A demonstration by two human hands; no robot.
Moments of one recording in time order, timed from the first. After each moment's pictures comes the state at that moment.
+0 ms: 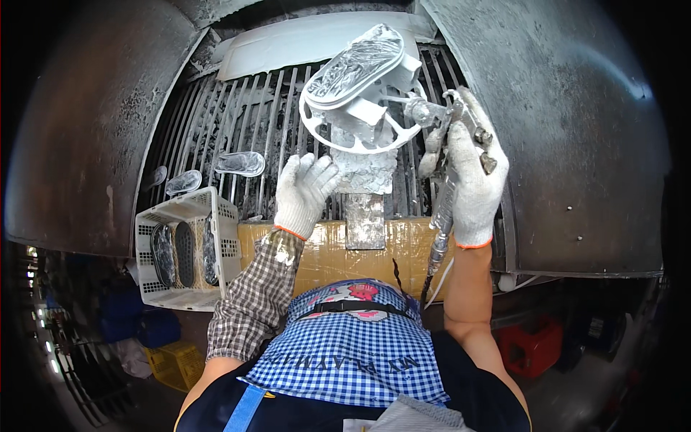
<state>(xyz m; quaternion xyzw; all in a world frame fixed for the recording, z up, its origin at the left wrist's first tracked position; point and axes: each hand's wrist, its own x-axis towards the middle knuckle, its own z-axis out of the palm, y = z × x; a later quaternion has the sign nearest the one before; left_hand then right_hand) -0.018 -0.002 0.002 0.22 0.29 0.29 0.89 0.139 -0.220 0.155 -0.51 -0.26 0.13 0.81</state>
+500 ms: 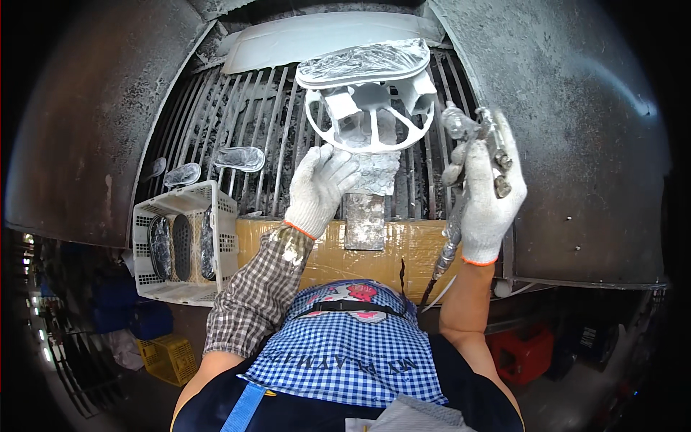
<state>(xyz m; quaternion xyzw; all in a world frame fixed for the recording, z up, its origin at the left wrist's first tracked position) -0.004 -0.020 0.020 0.24 0.21 0.25 0.91 0.129 -0.232 0.164 -0.57 -0.25 0.04 0.78</state>
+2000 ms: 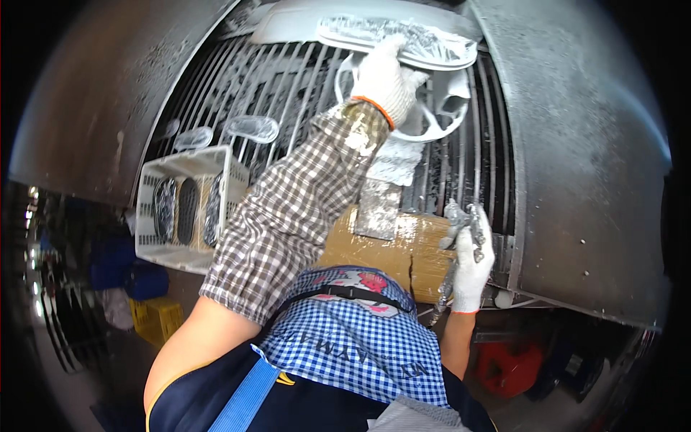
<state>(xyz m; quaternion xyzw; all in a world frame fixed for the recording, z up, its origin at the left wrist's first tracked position) 0.120 0.021 0.118 0.68 0.21 0.37 0.60 0.087 -0.315 0.033 -0.68 -0.19 0.18 0.69</state>
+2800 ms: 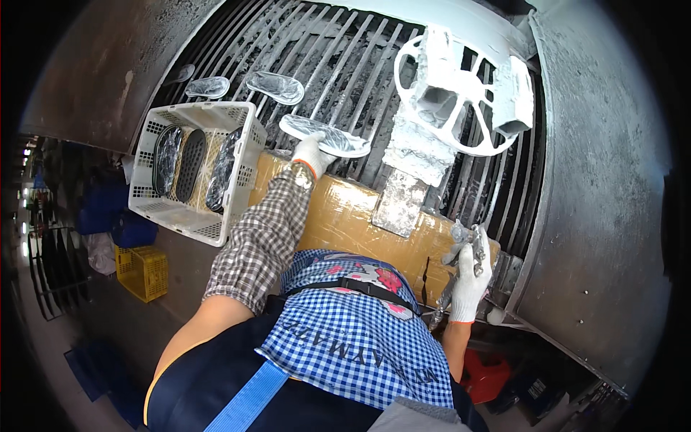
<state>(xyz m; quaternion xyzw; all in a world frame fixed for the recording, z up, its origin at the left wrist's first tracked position) -0.084 0.101 -0.151 0.03 0.45 0.38 0.81 0.067 -0.296 0.022 -0.74 -0.14 0.24 0.61</state>
